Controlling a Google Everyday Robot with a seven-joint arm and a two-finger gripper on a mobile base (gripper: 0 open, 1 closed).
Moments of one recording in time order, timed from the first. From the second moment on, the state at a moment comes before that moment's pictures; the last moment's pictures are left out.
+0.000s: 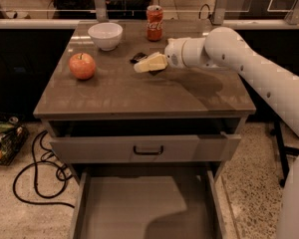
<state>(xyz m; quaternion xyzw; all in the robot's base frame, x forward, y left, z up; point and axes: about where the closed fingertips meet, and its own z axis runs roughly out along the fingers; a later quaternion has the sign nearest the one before) 0.784 -0.029 0.845 -0.37 0.74 0.22 0.52</state>
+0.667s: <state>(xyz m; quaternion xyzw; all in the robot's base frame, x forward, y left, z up) 0.785 -0.021 0.811 -0.34 0.75 0.23 0.52</state>
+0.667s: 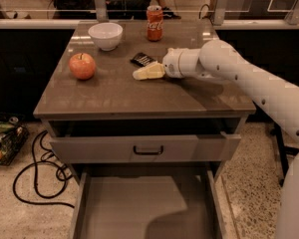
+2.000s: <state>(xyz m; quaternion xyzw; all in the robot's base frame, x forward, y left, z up) 0.784 -0.018 0.814 -0.34 0.75 0.23 0.51</state>
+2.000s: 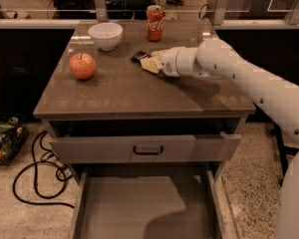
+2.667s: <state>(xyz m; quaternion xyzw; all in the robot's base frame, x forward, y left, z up) 0.784 -0.017 0.814 -0.34 0.75 0.23 0.51</state>
